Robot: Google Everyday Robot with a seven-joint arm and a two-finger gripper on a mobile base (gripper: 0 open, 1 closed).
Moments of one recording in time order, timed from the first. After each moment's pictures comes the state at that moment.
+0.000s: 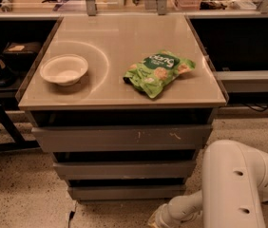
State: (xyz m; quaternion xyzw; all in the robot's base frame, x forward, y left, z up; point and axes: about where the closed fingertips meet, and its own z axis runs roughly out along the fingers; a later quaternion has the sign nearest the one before) arm 0.403 -0.080 0.168 -0.53 0.82 0.18 0.15
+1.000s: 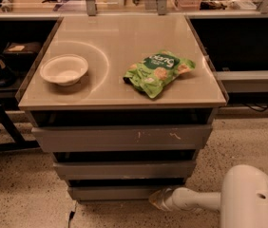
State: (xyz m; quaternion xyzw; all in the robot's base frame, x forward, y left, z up) arm 0.520 -0.100 0.144 -0.49 0.82 0.14 0.28
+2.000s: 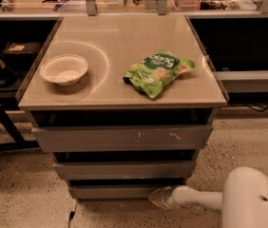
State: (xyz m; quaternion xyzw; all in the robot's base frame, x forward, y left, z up) arm 0.531 -0.103 0.143 -0.48 0.82 0.14 0.28
